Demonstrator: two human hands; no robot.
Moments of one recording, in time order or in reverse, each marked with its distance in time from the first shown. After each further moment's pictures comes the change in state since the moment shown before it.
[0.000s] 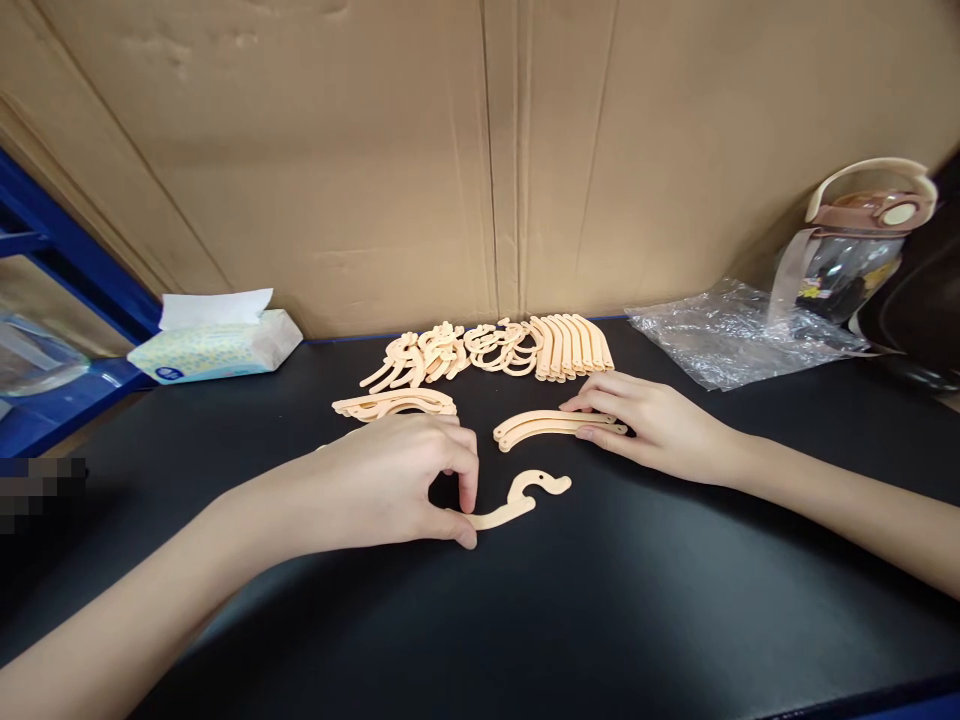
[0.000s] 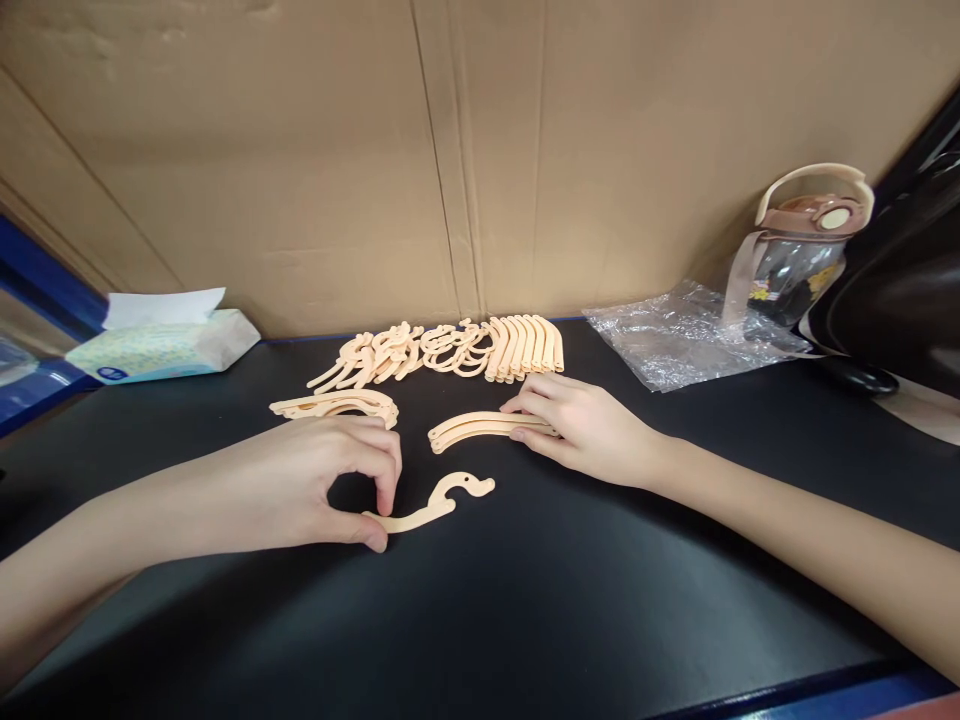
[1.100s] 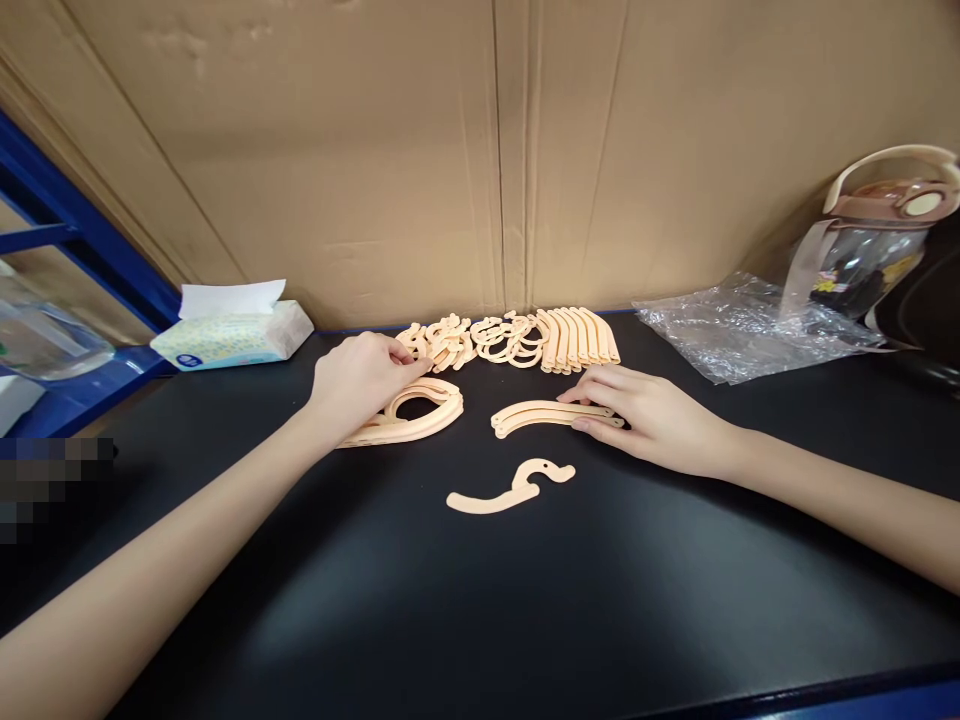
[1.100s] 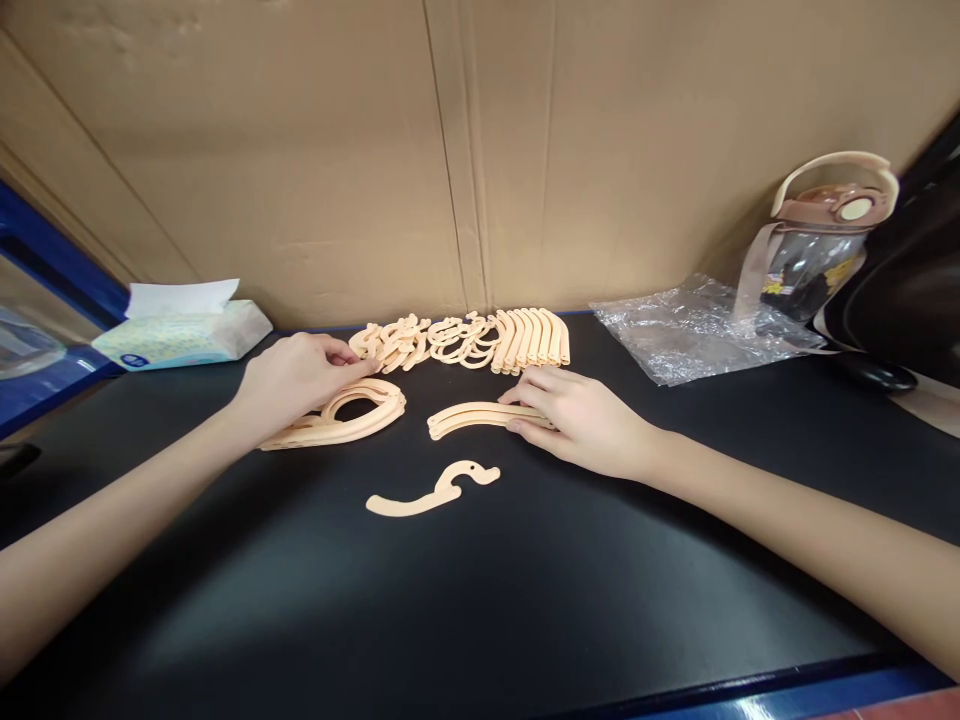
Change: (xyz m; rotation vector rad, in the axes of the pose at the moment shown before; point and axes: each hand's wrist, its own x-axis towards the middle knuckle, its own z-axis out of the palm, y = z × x) left_hand 0.030 -0.059 -0.011 0.189 0.616 -0.779; right_hand 0.004 -0.004 0.004 -0.042 0.030 -0.019
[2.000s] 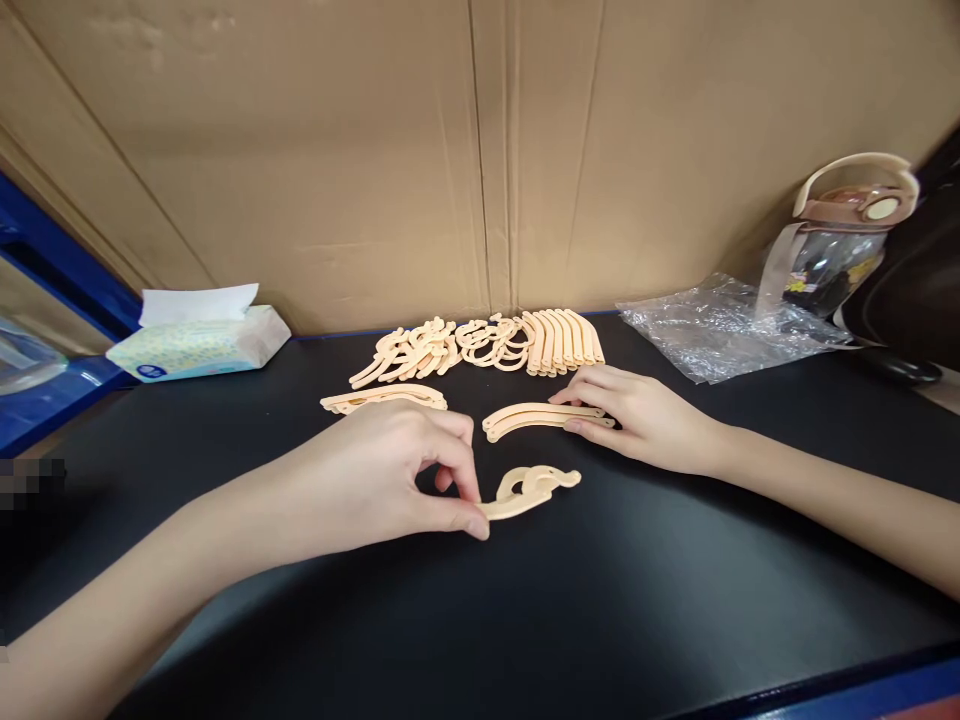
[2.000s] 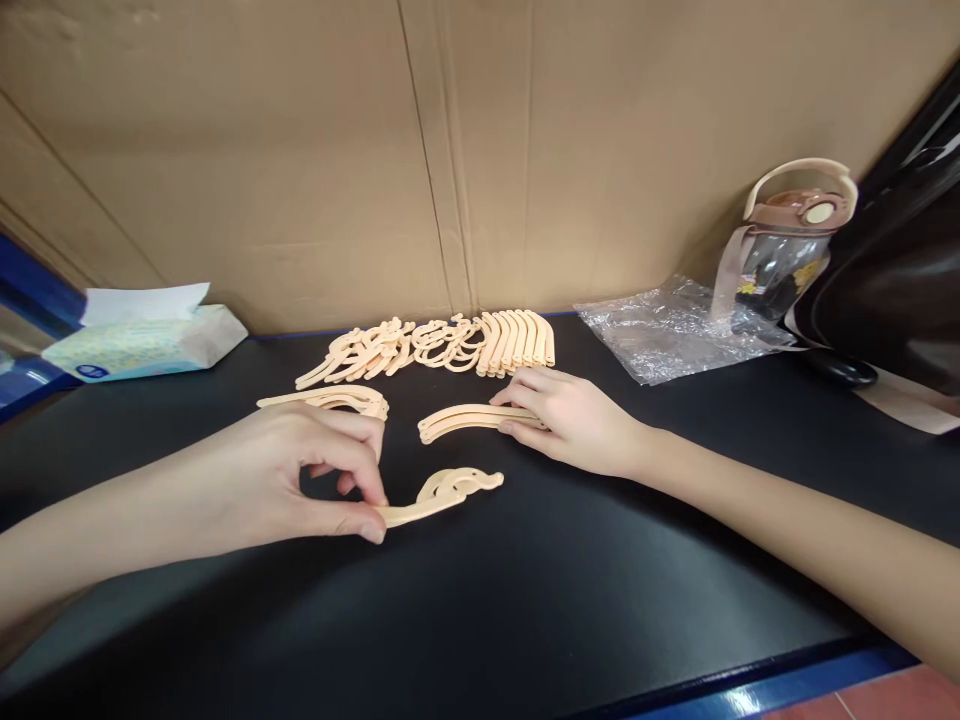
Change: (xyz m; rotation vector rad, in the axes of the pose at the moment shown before) left_hand -0.064 0.032 -0.040 -0.254 -0.555 0.757; right_hand -0.002 0.002 -0.004 0.016 0.000 0.015
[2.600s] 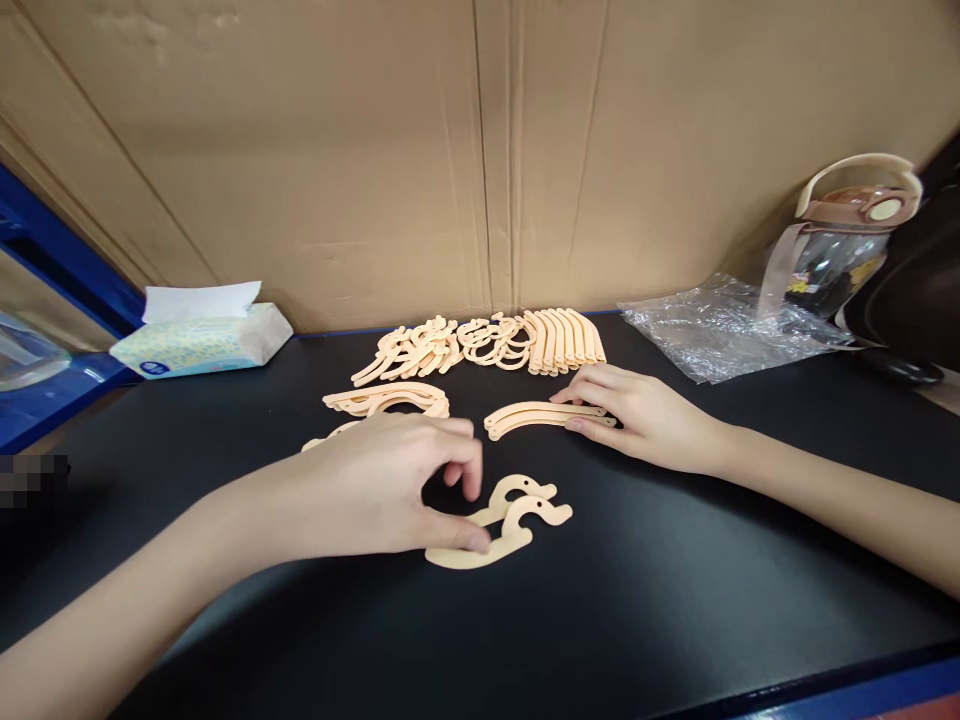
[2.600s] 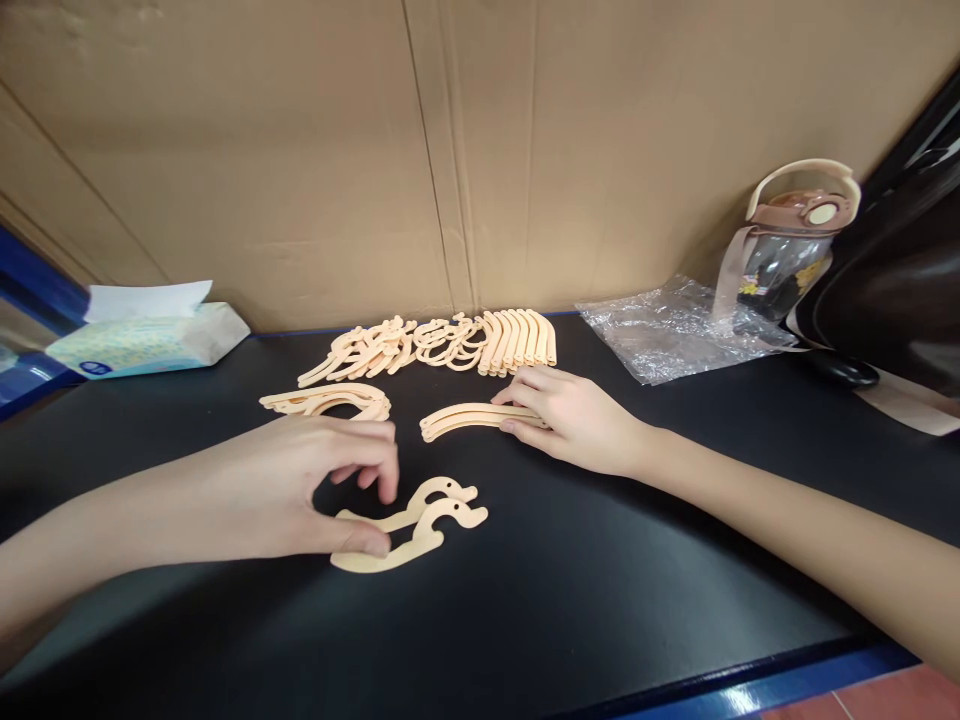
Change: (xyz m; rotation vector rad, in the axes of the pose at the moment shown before) left_hand -0.001 -0.005 0.010 0.039 -0.034 -0.068; right_hand 0.001 -0.001 -0.001 0.008 -0.012 0.009
